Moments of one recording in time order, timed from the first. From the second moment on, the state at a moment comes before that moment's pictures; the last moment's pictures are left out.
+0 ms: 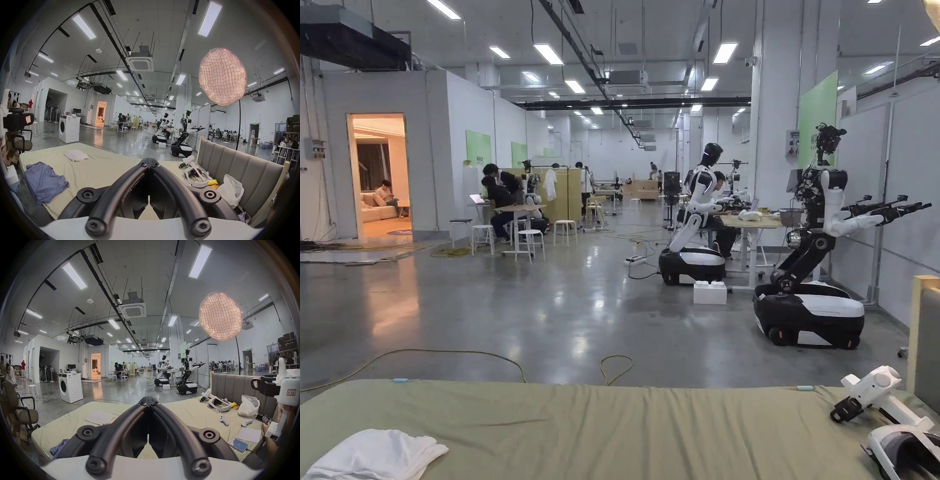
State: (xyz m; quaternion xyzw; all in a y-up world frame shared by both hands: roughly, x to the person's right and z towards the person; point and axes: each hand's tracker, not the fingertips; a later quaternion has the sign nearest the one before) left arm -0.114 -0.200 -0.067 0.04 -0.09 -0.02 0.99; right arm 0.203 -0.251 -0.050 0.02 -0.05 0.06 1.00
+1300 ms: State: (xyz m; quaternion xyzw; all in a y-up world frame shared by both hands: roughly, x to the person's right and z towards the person) left arm -0.155 -0.262 -0.083 -0.05 -0.12 0.06 0.99; right arm 0.227 -0.326 -0.048 -0.06 -0.08 0.00 1.00
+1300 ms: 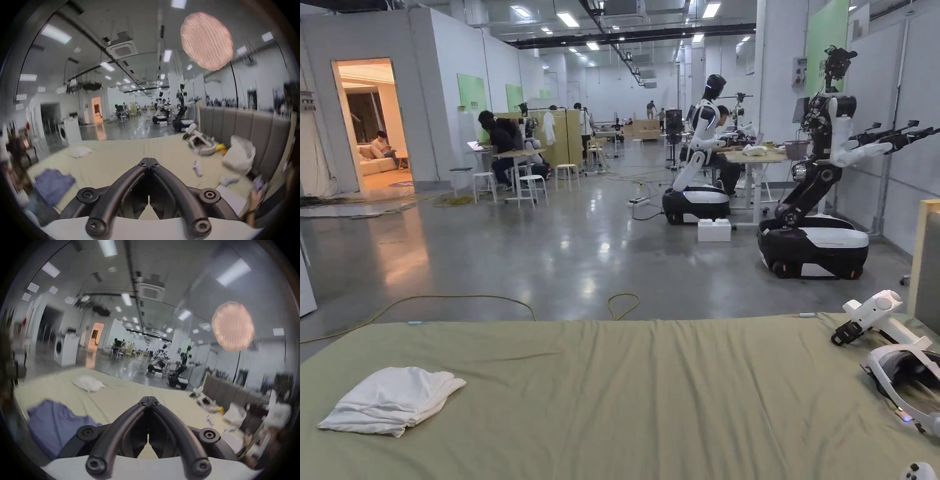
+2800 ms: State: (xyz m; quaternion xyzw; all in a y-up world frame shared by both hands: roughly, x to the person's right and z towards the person) left arm -0.385 -0.532 -0.394 -0.50 0.08 0.05 0.86; right arm 0.134 -0.397 -0.082 -0.30 0.03 0.05 0.95
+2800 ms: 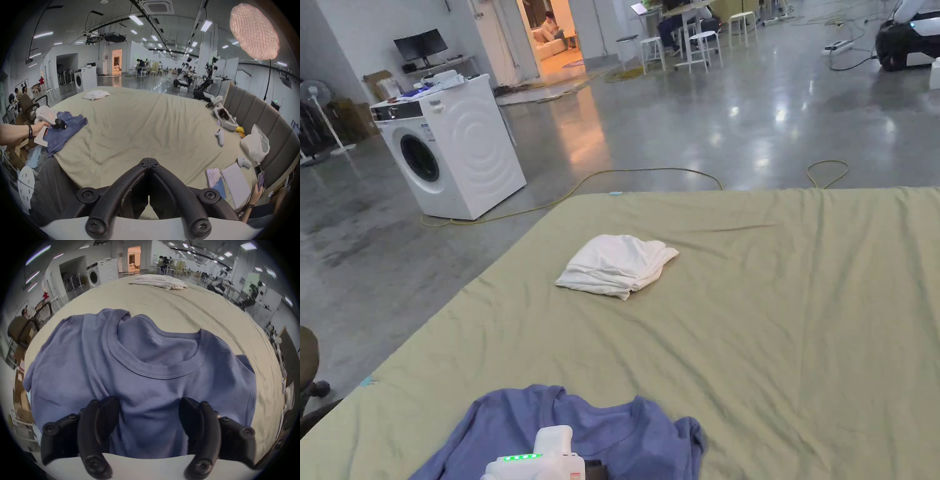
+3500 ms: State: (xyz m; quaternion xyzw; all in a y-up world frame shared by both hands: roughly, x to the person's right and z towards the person) left arm -0.308 -0.299 -0.362 -0.24 -0.11 0.18 0.95; right arm 0.181 -0.377 -0.042 -0.25 0.00 -0.01 0.97
